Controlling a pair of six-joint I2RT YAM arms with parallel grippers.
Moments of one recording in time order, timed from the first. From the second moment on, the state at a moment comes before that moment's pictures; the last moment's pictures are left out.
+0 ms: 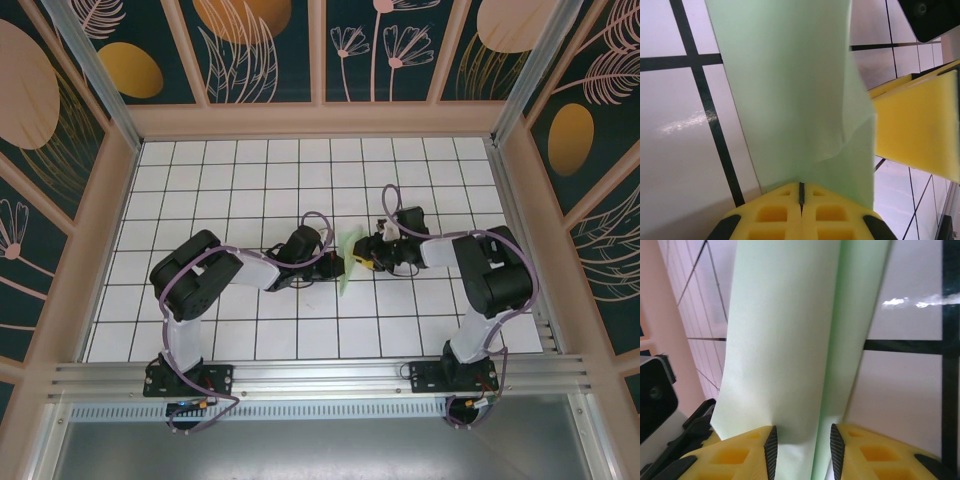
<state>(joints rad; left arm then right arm) -0.79 1.94 0.84 0.42 0.36 -0.87 0.32 1.75 0.70 0.12 -0.76 0.78</state>
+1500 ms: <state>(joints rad) -0.79 1.93 0.85 0.38 0.31 -0.85 0.35 1.76 0.77 0.00 -0.74 0.70</state>
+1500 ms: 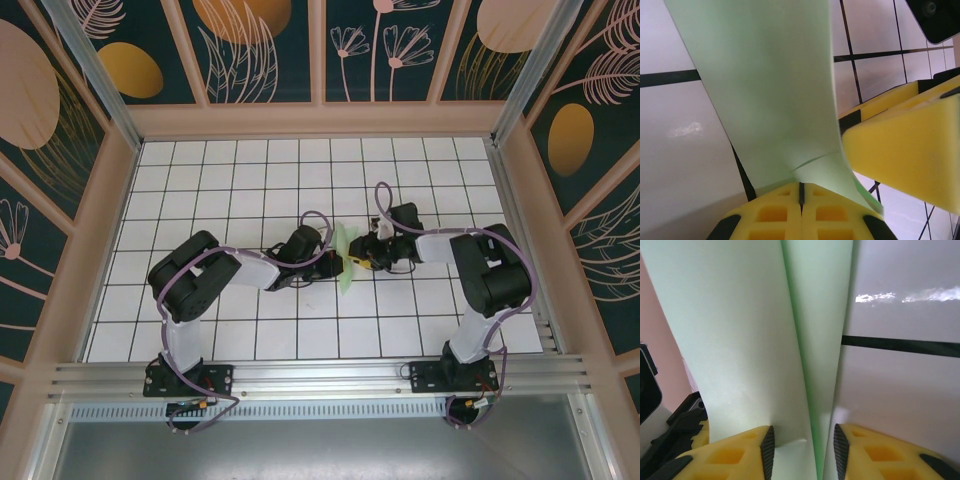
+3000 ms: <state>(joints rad) -0.79 1.87 0.82 0.40 0.30 -0.84 0.41 1.86 1.00 -0.28 -0.55 0.62</state>
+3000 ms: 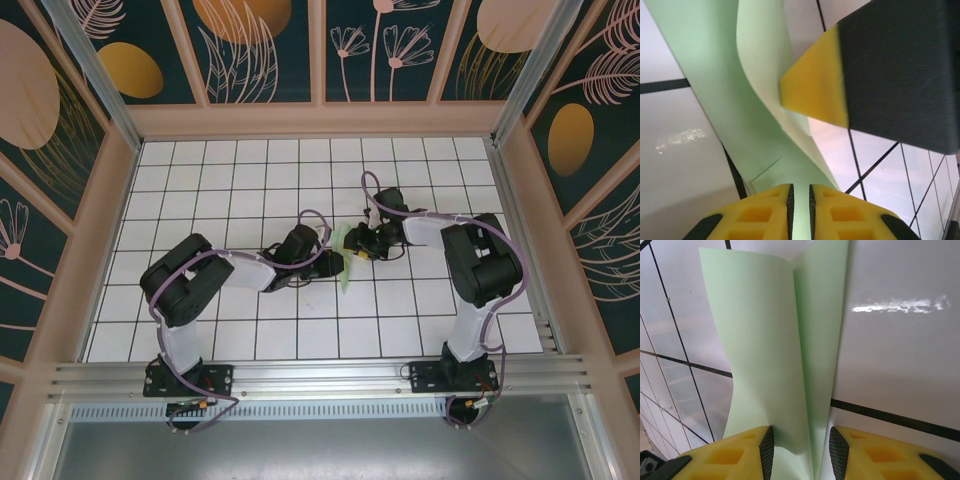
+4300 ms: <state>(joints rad) -0.67 1.94 0.91 0.46 0.41 -0.99 0.41 1.86 1.00 -0.28 -0.54 0.62</state>
